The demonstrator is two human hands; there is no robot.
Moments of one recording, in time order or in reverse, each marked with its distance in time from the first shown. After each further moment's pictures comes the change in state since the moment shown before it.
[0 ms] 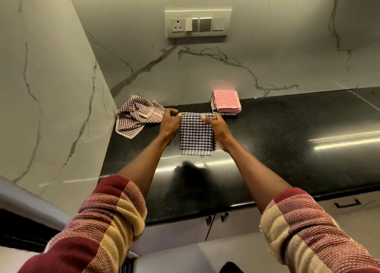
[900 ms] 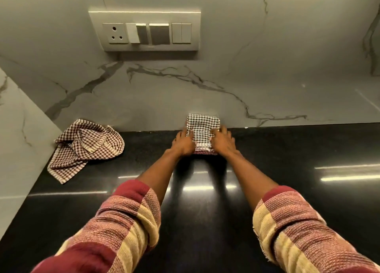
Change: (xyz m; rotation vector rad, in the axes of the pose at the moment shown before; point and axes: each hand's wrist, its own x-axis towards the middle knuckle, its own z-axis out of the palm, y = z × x) left_hand 0.201 -0.012 0.244 0.751 -0.427 -0.052; right_hand 0.281 0.011 -0.178 -0.983 0.021 -0.045
